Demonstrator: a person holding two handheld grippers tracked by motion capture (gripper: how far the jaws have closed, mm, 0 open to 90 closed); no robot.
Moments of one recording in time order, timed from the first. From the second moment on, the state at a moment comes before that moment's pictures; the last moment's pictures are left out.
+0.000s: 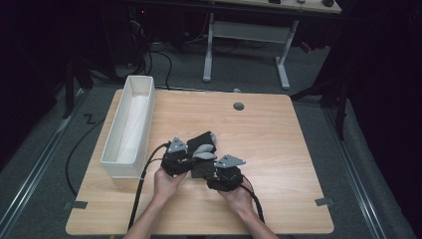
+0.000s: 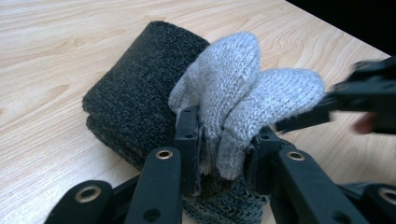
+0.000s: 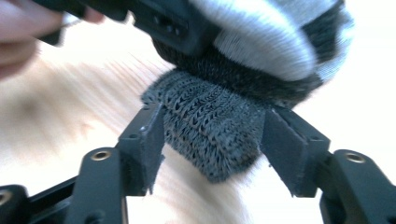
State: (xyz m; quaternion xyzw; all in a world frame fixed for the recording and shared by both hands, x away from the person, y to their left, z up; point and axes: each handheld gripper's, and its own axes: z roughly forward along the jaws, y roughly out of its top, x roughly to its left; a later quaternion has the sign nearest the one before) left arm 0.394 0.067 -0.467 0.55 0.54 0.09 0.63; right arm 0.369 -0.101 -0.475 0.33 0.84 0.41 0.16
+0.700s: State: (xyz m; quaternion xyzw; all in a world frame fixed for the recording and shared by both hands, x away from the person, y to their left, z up) left arm 0.385 0.067 -0.467 0.56 0.52 0.09 0.63; right arm 0.417 -0.096 -0.411 0.35 0.81 0.45 0.14
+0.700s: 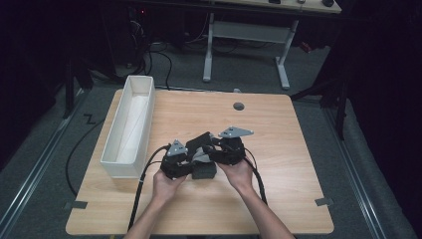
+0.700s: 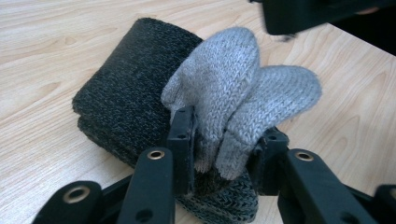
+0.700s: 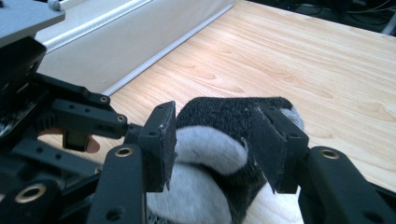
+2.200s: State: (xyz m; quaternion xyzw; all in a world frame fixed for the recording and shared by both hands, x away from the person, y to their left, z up) left arm 0.369 0.072 -0.460 0.51 0.59 0.11 0.61; right arm 0.364 -0.110 -0.466 0.31 0.84 0.42 0.16
